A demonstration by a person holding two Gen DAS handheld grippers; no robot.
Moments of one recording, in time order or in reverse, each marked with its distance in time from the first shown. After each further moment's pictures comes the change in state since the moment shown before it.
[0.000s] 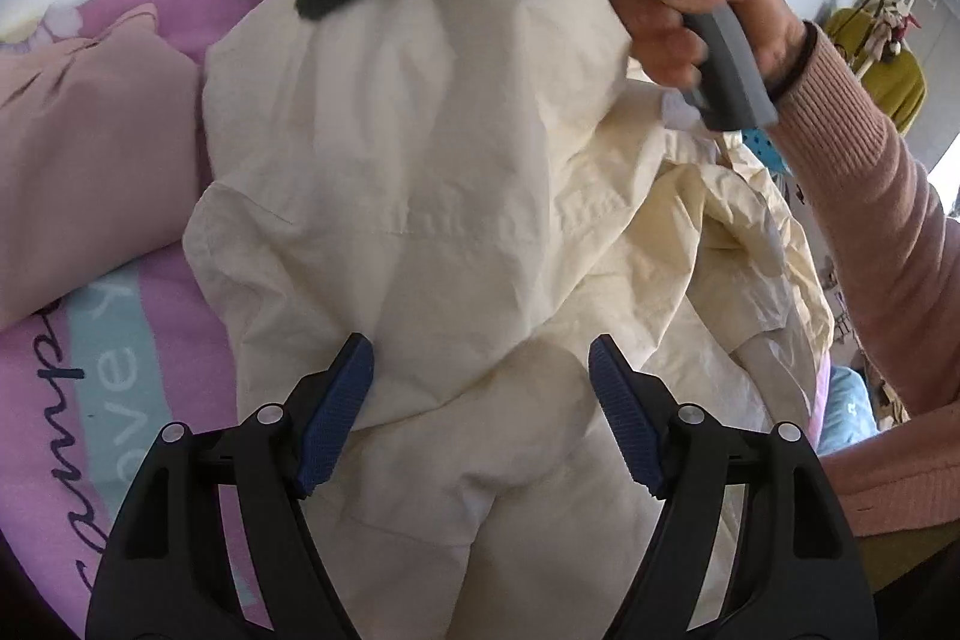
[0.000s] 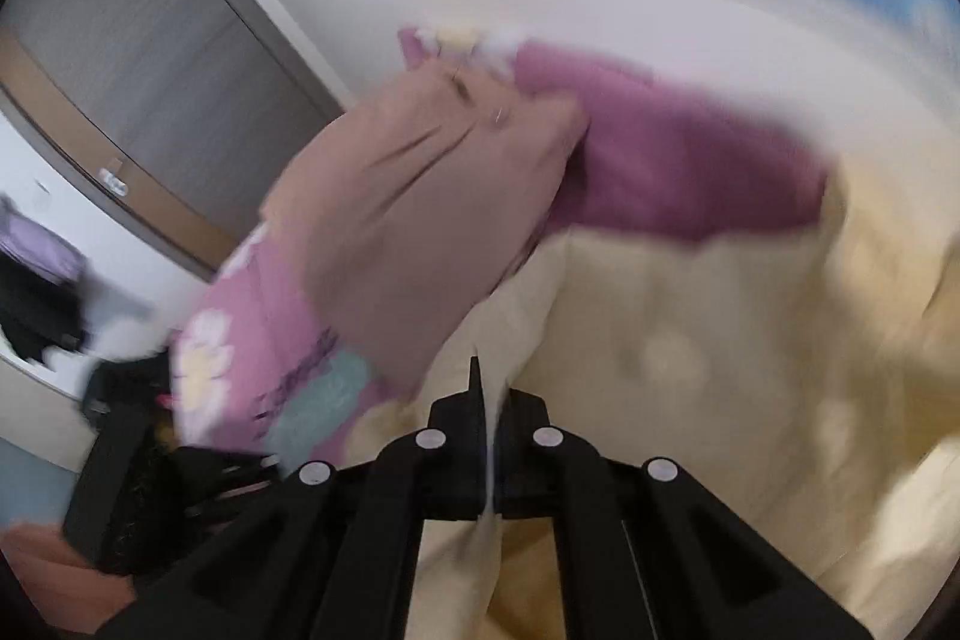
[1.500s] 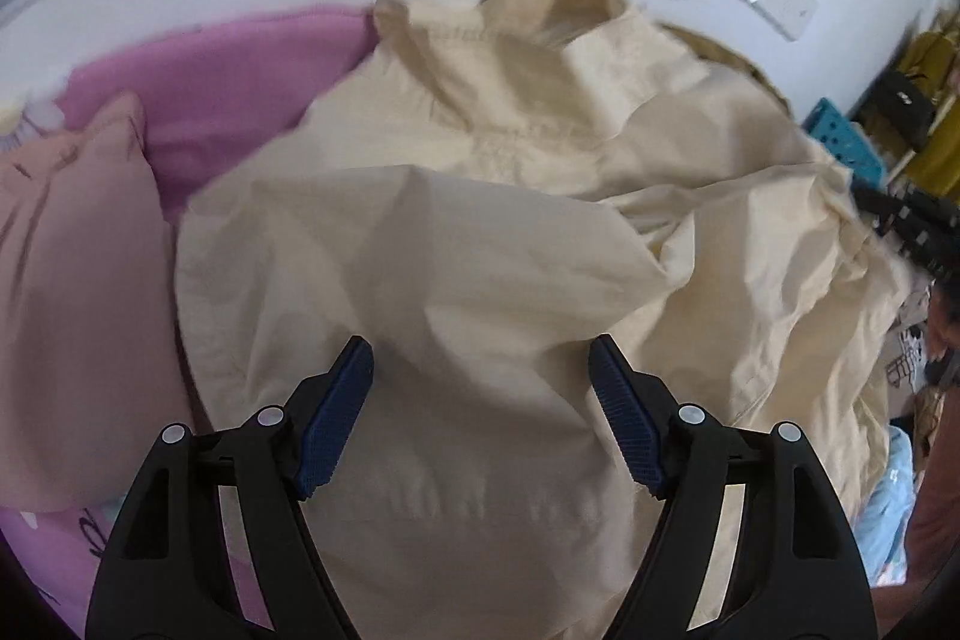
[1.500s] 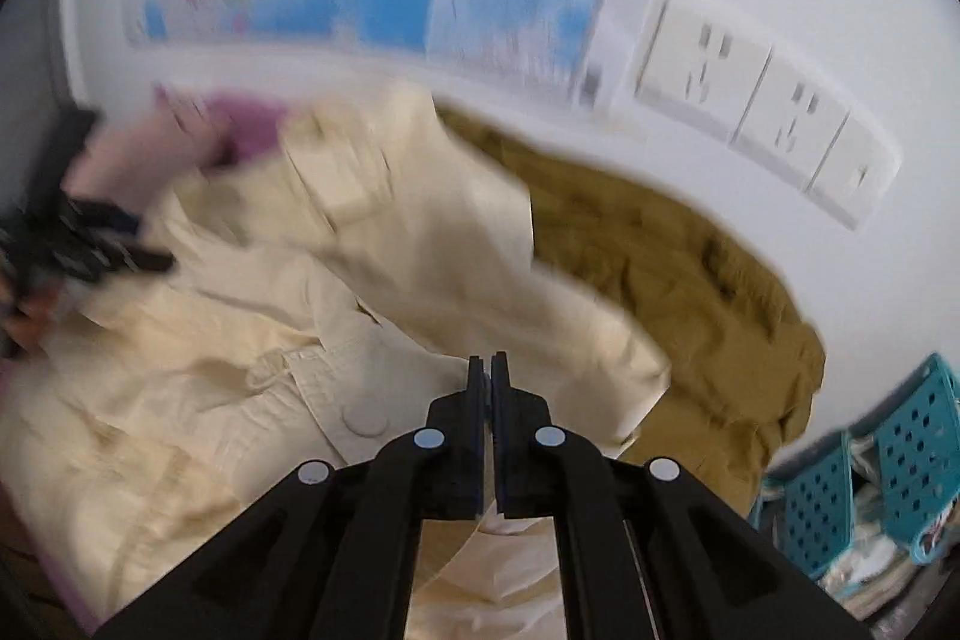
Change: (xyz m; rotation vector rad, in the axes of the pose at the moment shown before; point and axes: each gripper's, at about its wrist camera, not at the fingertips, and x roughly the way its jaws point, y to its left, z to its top) left arm 0.063 -0.002 0.110 -0.054 0.044 0.195; right arm -0.210 -0.063 -0.251 0.167 -0.179 -0.715
